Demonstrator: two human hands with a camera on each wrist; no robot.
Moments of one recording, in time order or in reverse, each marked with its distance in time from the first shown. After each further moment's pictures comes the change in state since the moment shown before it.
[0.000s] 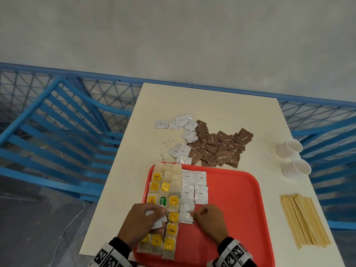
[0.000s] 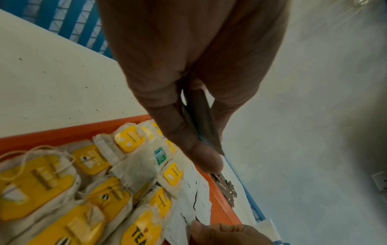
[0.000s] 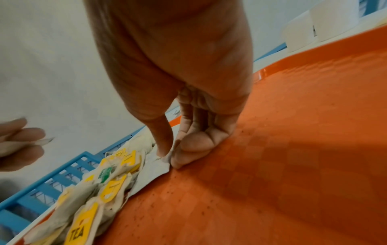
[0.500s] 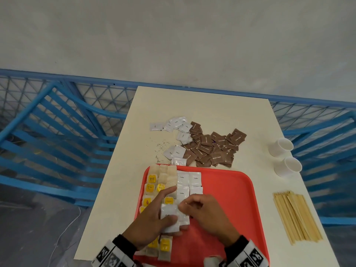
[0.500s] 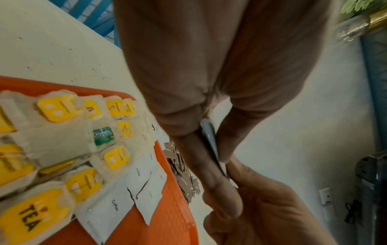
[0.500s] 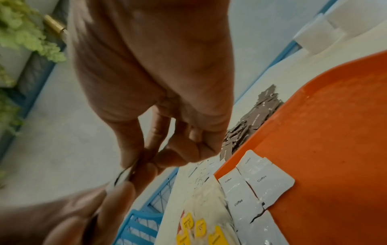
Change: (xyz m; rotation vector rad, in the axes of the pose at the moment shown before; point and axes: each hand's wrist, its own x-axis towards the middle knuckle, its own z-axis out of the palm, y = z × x) left_hand -0.015 0.030 0.025 -0.060 -0.397 0.139; right_hand -0.053 -0.074 -0.061 0.300 -0.248 -0.347
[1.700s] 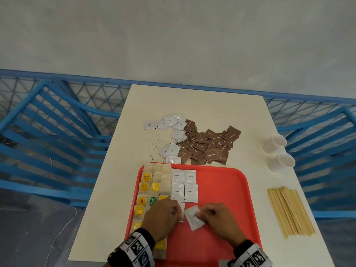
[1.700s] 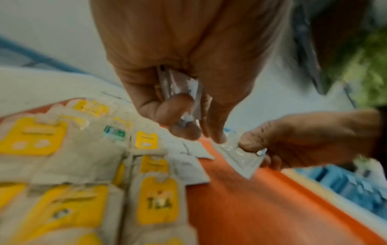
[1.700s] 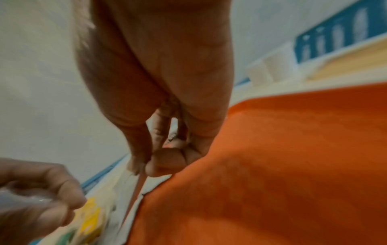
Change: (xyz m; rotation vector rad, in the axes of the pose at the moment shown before) left_hand 0.052 -0.045 0.019 0.918 0.199 0.094; right_hand -0.008 0.078 -0.034 -0.223 0.090 0.170
